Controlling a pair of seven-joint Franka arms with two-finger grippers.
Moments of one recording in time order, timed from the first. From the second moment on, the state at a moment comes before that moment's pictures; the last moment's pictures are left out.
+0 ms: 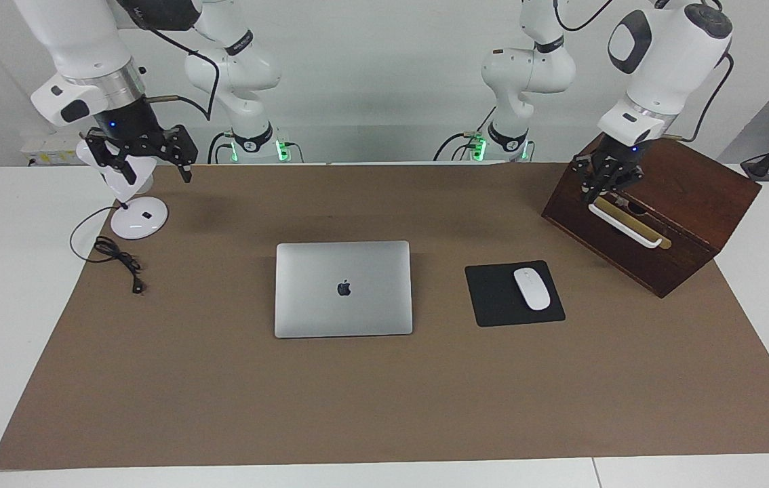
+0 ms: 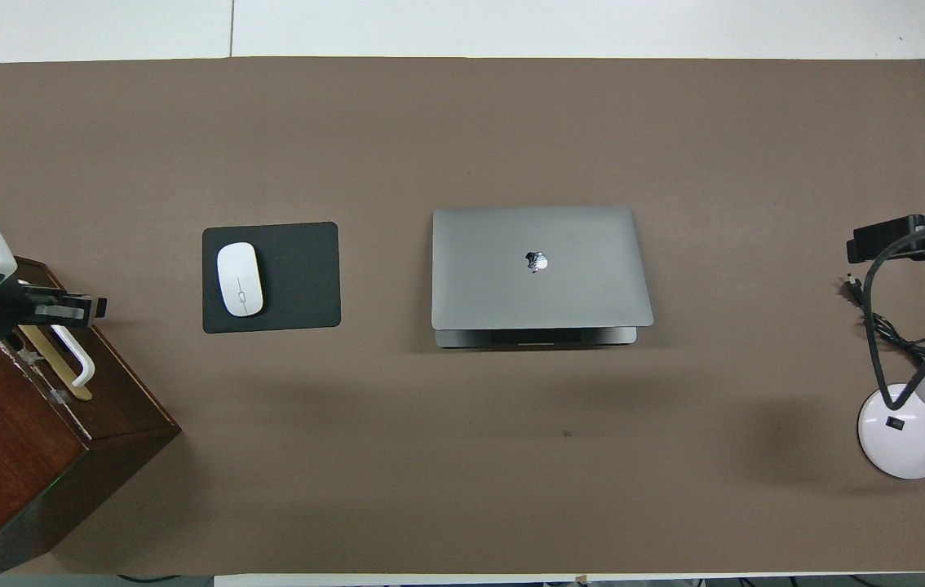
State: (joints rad) left arm -0.21 -0.24 0.17 -2.05 -0.05 1.90 0.20; right arm -0.01 -0.07 0.02 -1.64 0.00 1.61 -0.01
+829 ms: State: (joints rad) left arm -0.11 -0.22 0.17 -1.89 -0.04 1.83 0.17; right arm -0.03 -0.07 0.01 -1.66 0.00 1.63 -0.01
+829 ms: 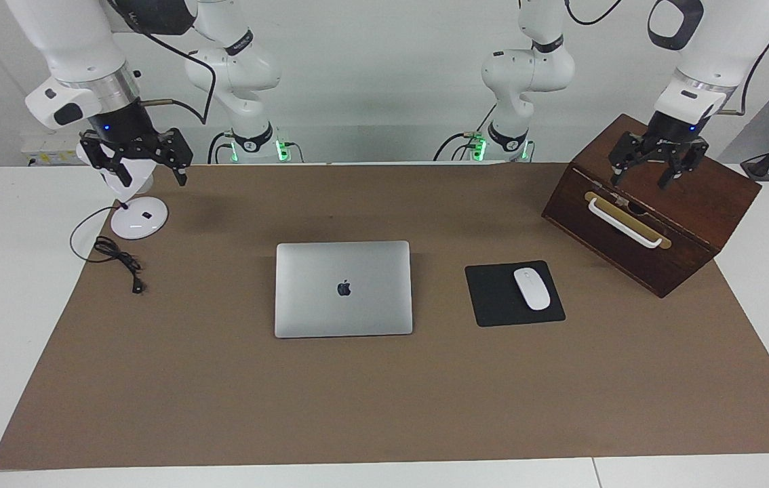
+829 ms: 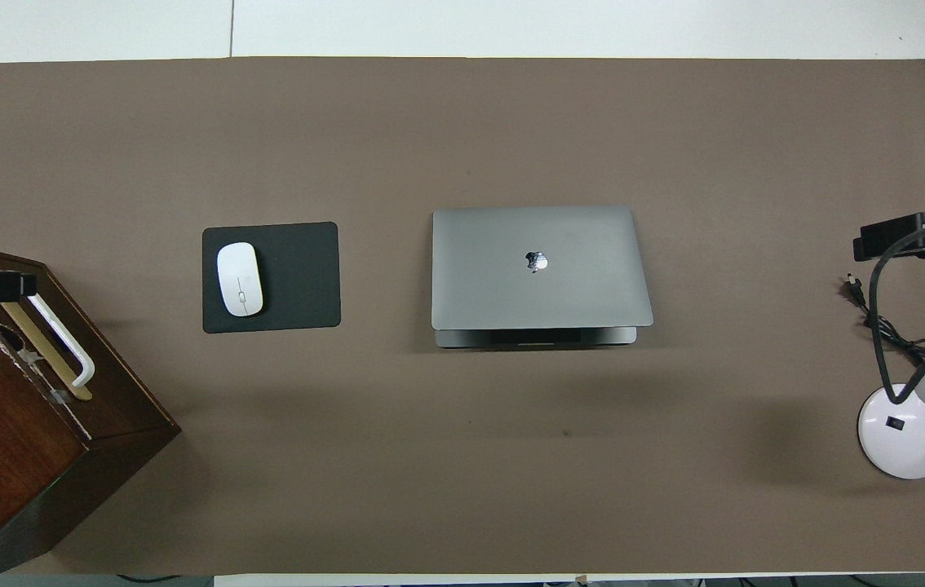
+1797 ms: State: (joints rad) left arm -0.11 -0.02 0.16 -1.66 -0.04 1.66 0.15; right arm -0.04 -0.07 0.01 -1.69 0.00 1.63 -0.01
